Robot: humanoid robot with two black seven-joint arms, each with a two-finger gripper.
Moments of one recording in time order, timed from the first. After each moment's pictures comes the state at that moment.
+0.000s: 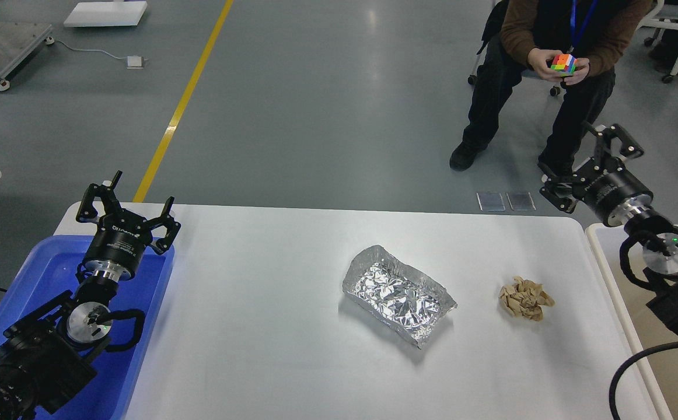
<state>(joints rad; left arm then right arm) -0.58 0.33 -0.75 -0.45 -0.16 -0.64 -0.52 0.89 -0.29 0.71 0.24 0.10 0.58 0.13</state>
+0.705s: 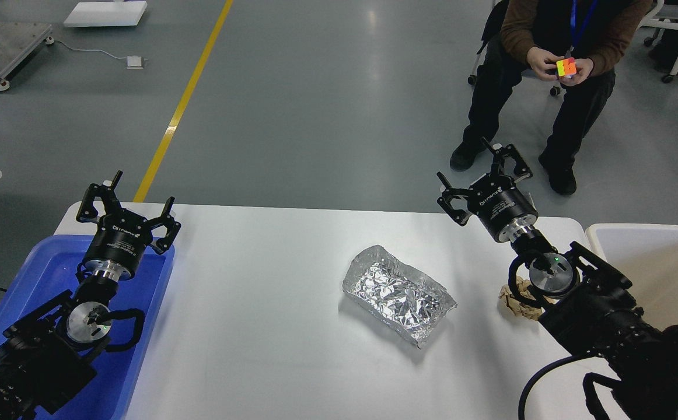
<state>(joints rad) -0.58 0.33 -0.75 -0.45 -0.16 -0.64 -0.52 0.83 -0.02 0.81 0.24 0.11 0.59 0.21</state>
